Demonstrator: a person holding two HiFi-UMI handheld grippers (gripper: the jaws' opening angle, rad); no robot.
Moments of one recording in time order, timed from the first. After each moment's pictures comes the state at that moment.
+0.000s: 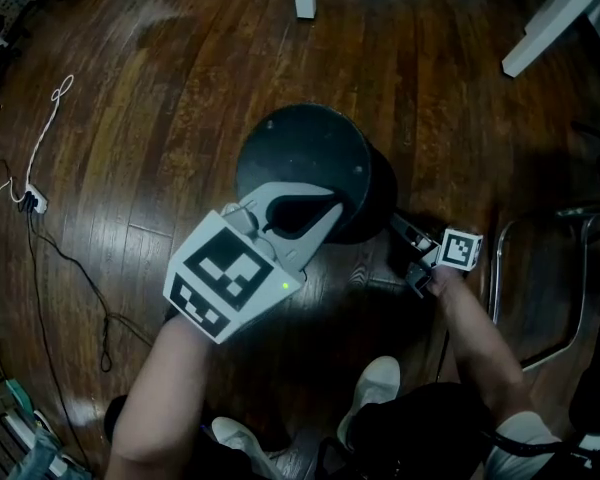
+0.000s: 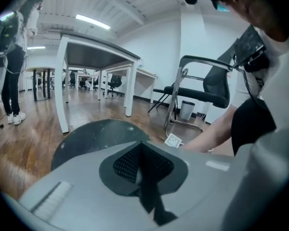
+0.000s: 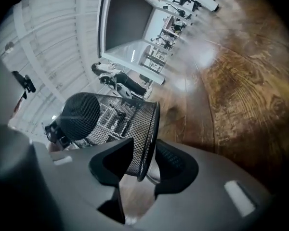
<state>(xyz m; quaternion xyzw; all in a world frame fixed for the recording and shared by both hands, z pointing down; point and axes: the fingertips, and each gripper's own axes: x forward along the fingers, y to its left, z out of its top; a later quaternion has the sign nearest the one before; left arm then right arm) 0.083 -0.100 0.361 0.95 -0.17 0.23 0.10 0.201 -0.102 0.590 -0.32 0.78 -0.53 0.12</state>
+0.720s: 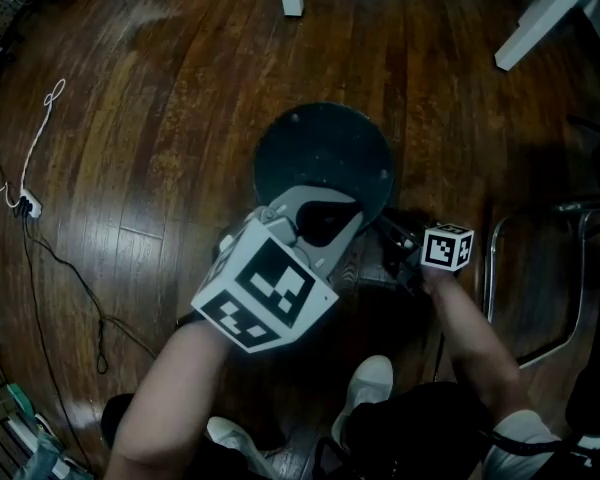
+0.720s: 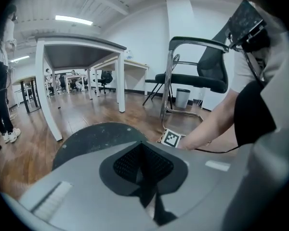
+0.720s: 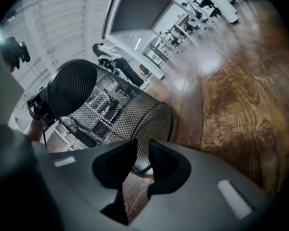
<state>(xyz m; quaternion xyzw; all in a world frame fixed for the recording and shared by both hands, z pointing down) 0.130 -0.083 0.376 0.95 -0.13 0.28 0.05 0.206 -0.095 0.619 -0.37 0.79 -0.48 -0.02</state>
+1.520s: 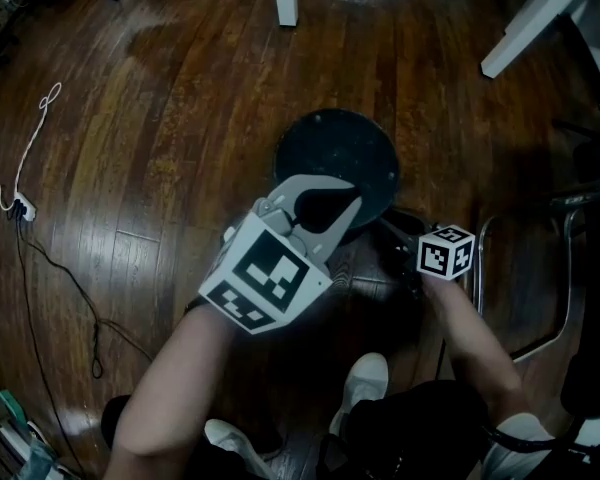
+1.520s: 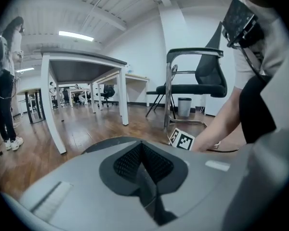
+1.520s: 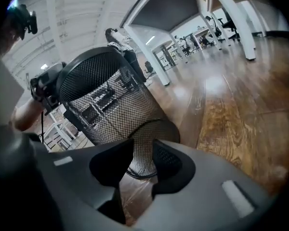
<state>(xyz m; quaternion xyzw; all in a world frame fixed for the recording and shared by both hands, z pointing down) 0.130 -0.095 0.357 0.97 -0.15 0.21 0.01 0.212 -0.089 0.577 -0.41 0.81 -0.39 -0.11</state>
